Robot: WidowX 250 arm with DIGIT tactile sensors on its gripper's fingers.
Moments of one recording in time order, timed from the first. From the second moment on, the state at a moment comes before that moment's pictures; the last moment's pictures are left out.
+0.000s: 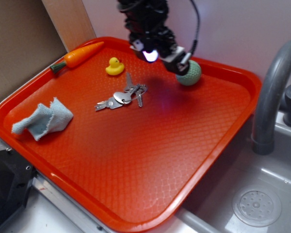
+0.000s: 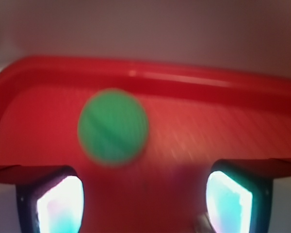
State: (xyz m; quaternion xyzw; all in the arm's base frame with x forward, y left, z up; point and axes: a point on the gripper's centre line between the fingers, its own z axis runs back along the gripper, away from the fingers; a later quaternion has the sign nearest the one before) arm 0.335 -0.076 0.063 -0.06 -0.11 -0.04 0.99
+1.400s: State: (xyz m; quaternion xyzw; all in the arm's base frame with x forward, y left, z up) arm 0.302 -0.060 0.100 -0.03 -0.03 0.04 1.00
